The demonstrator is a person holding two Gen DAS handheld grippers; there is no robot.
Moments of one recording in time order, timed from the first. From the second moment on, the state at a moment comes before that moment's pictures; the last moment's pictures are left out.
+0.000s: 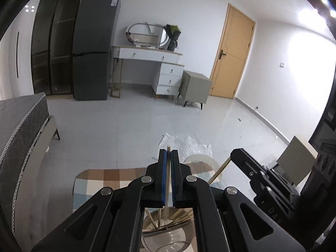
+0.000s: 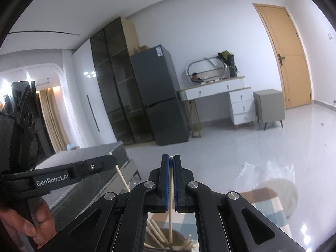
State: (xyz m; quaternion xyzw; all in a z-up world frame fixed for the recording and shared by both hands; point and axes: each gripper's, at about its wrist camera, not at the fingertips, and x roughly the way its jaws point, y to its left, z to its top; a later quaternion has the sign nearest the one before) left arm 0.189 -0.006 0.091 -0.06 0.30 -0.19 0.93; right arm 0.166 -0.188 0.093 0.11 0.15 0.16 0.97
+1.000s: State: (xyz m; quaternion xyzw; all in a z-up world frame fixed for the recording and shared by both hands) left arm 0.183 -0.010 0.046 -0.10 0.45 -0.23 0.86; right arm 0.168 -0.185 0.024 0.09 0.29 0.18 0.94
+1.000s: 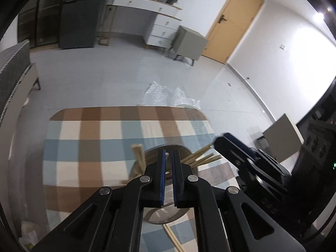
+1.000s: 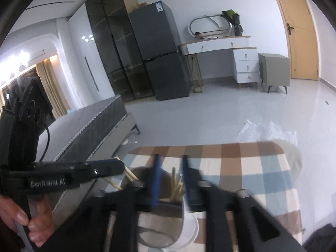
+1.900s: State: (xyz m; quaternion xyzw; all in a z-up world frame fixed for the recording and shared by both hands) left arm 0.078 0.014 0.113 -0.09 0.33 -0.12 0.93; right arm 0.039 -0.213 0.085 0.11 0.21 0.15 0.96
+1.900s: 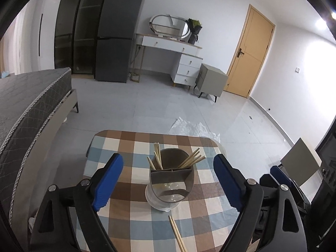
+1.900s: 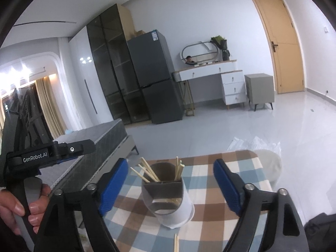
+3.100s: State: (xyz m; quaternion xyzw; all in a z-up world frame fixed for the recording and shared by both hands) left arm 0.005 -0.005 0.014 -0.06 0.36 -0.08 0.93; right arm -0.023 -0.222 -0.005 0.09 0.27 0.13 0.95
